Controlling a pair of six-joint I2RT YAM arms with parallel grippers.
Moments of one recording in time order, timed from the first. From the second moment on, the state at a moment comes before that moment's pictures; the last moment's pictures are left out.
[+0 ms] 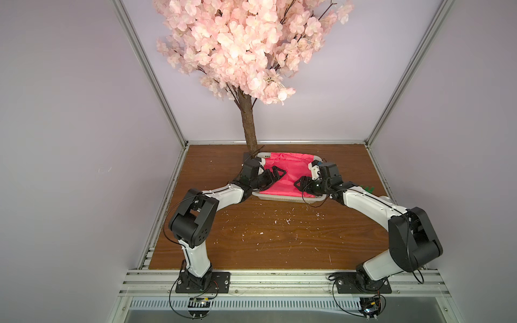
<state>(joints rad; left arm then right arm) -0.49 1.81 1.08 0.28 0.45 -0.98 0.41 1.54 0.99 -0.19 -0.30 0.62</state>
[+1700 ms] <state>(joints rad) -0.49 1.77 1.21 0.19 0.48 -0.76 0.39 1.58 1.13 -0.18 -0.38 0.57</state>
